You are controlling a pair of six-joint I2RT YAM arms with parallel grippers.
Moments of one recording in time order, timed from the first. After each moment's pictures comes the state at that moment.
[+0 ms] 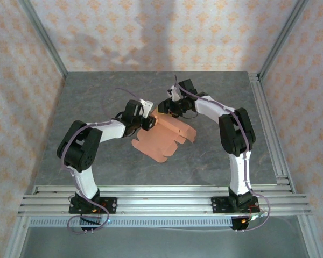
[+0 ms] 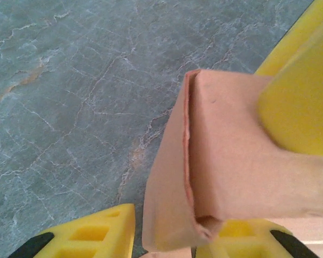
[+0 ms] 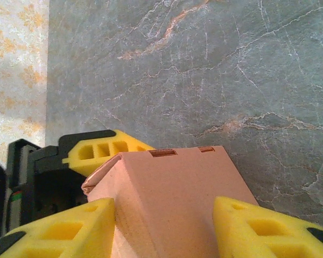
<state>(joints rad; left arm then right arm) -0.38 1.83 0.97 0.15 0.21 -0.05 0.43 2.09 1.57 -0.41 -0.72 0.49</state>
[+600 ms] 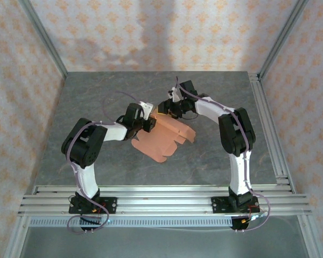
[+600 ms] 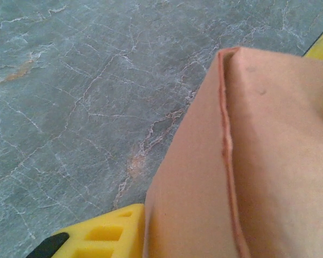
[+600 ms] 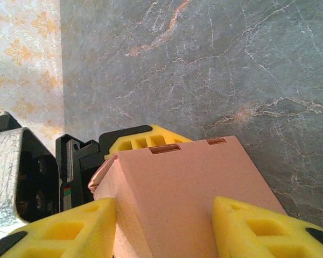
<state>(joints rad) -0.38 1.90 0.93 0.32 0.21 -0.09 0.42 2.09 1.54 -0.35 -0.78 0.59</state>
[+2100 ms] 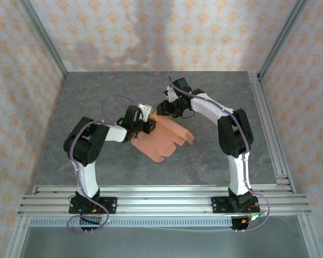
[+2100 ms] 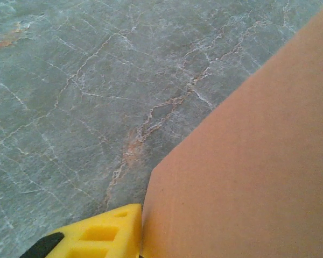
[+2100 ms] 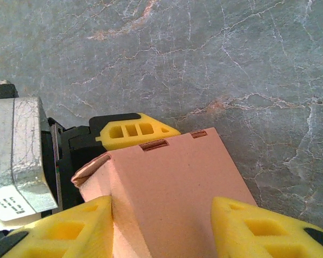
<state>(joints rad) -0.37 1.93 0.89 0.38 0.26 -0.15 0.48 2.09 1.67 -0.62 -0.55 0.40</state>
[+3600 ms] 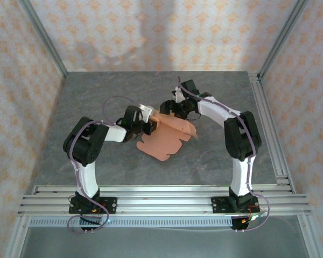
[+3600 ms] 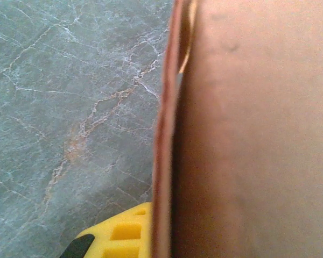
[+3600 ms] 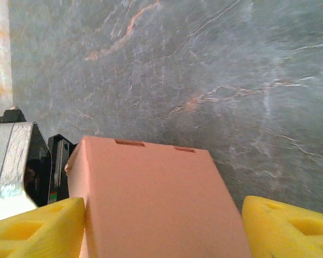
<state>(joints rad) -0.35 1.92 0.88 0.40 0.43 -0.17 0.42 1.96 1.49 -0.48 -0.56 0.52</state>
